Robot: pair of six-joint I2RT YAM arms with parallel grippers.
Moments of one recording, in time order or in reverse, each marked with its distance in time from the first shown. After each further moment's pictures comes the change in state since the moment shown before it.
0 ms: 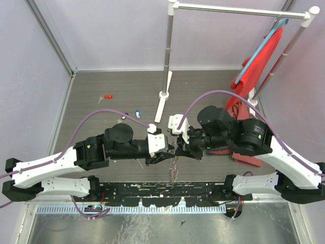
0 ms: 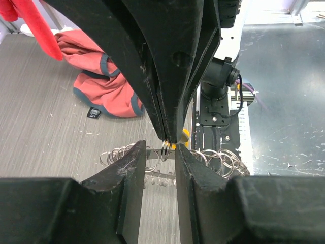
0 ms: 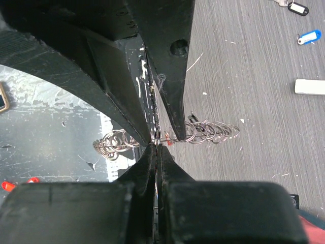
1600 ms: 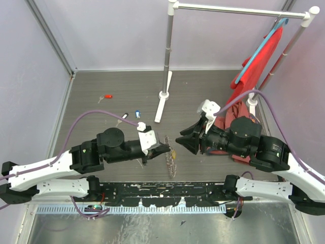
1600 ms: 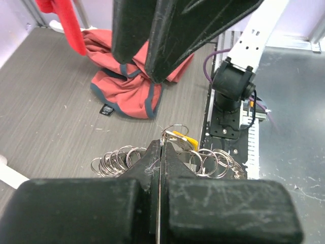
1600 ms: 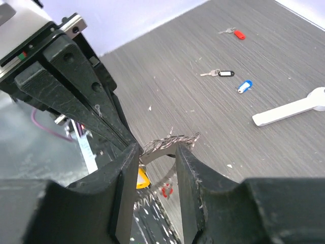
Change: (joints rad) left arm 0.000 -0.089 -0.113 0.103 -0.099 -0.072; right arm 0.002 -0.263 -0.265 0.428 0.275 0.274
